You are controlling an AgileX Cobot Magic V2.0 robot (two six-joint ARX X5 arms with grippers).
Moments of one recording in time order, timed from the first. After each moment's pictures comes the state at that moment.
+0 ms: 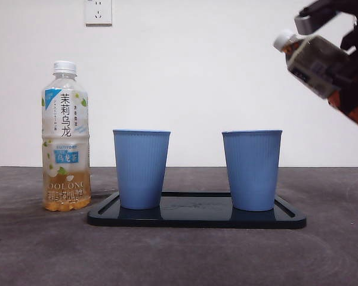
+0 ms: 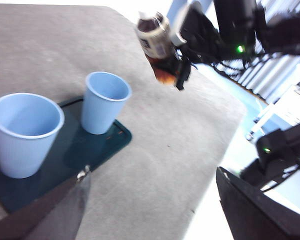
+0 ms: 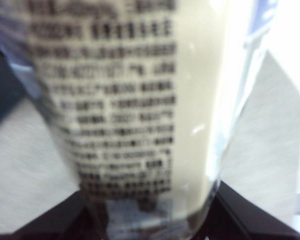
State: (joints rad) left arm -0.17 0.61 0.76 -0.60 0.91 -0.02; right arm 0.38 1.17 0.86 -0.39 0.43 -0.45
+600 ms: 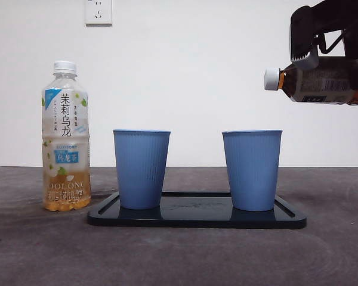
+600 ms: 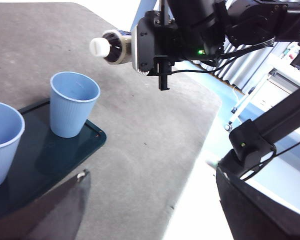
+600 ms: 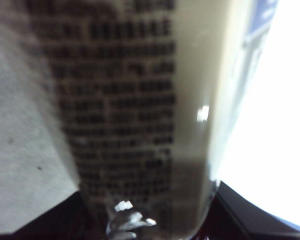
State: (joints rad) left arm -0.27 0.61 0.76 -0.56 0.91 -0.04; right arm 0.52 1.23 0.90 -0.48 0.82 -0.90
